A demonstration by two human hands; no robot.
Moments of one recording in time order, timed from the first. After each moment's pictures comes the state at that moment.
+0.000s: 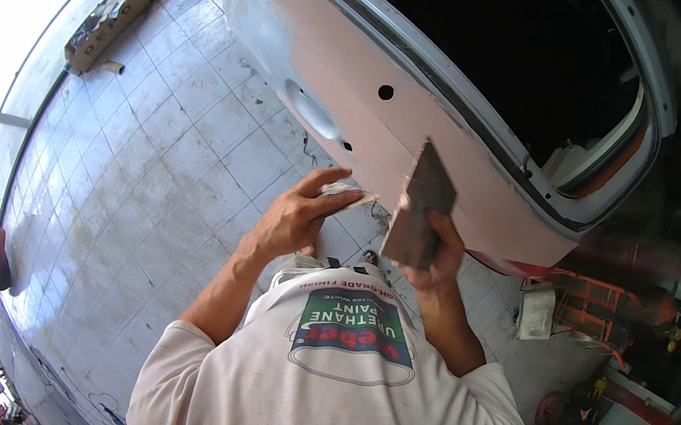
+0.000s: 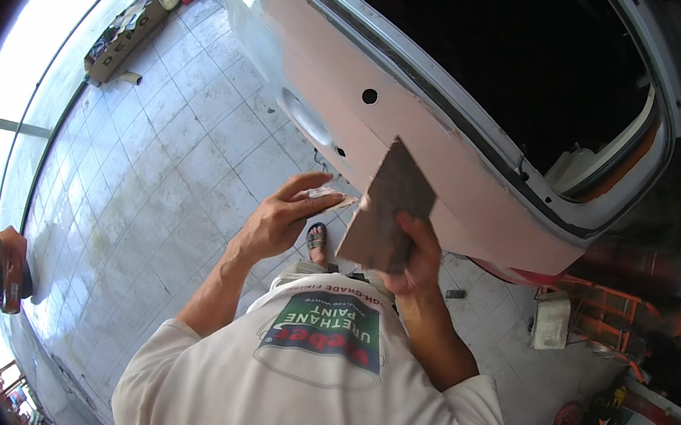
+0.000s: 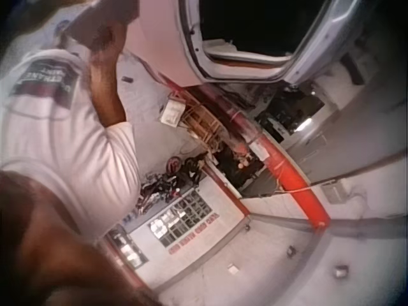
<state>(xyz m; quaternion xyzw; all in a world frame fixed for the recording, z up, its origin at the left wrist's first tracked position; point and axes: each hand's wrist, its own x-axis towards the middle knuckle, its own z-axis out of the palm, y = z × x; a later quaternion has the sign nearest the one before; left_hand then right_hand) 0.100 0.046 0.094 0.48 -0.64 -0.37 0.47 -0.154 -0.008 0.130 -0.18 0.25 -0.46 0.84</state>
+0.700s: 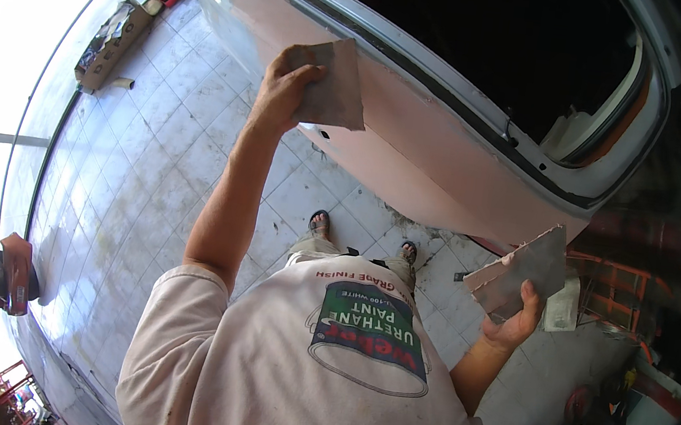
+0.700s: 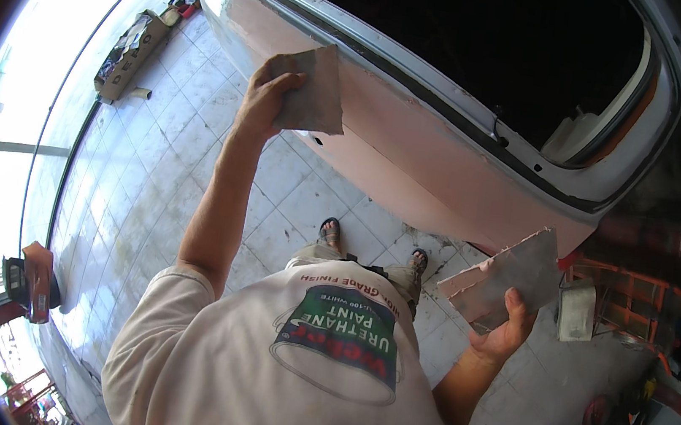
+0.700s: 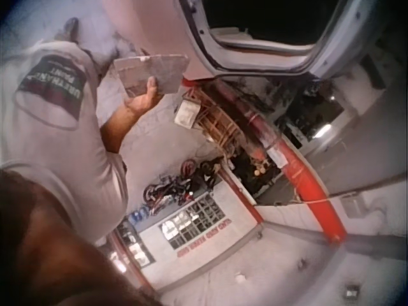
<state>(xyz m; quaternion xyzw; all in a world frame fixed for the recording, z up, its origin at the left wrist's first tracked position) 0.091 -0.127 0.088 0.50 -0.29 -0.52 0.63 -0.350 0.045 0.158 -0.31 0.49 -0.63 0.52</state>
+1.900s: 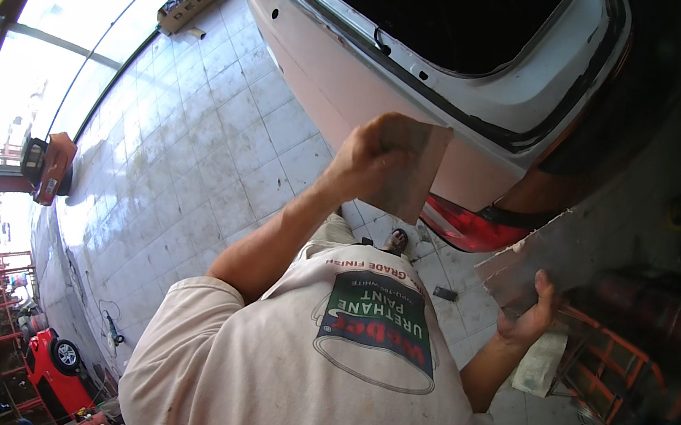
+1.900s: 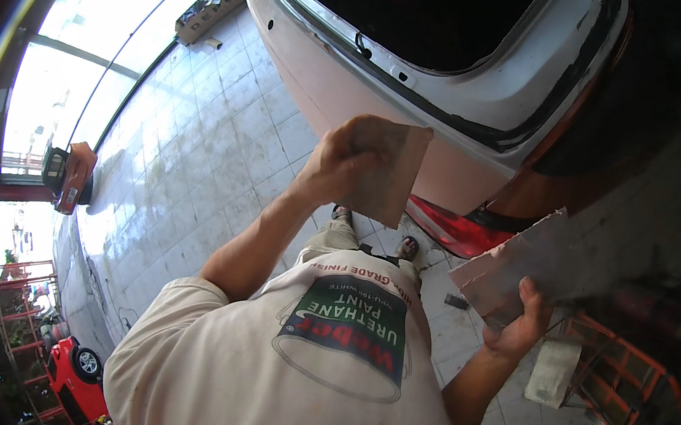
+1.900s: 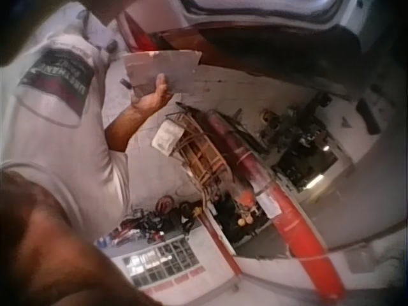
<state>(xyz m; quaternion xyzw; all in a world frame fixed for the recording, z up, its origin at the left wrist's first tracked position) -0.302 -0.022 0.136 0.59 -0.47 -0.40 0.52 -0.672 -0.026 0.100 -0.60 0.49 -0.49 0.41</state>
